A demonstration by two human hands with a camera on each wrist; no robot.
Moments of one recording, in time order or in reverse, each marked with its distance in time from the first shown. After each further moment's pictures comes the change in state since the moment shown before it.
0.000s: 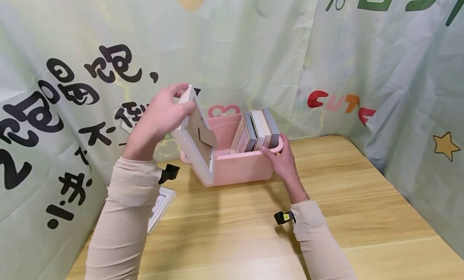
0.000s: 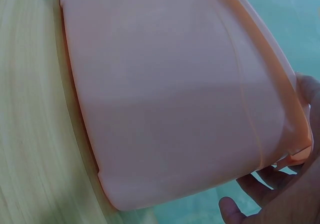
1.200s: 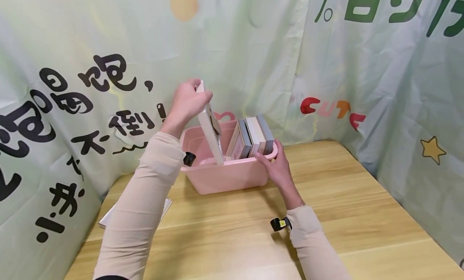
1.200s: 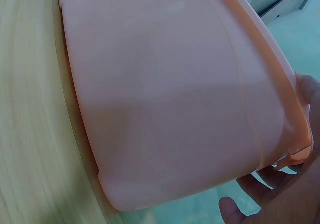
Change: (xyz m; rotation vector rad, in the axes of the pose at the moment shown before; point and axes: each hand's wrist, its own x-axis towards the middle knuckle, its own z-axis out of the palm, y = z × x) left_hand 0.083 0.004 0.038 -0.039 0.117 -0.050; right_hand -0.004 0.001 0.001 -0.003 0.001 0.001
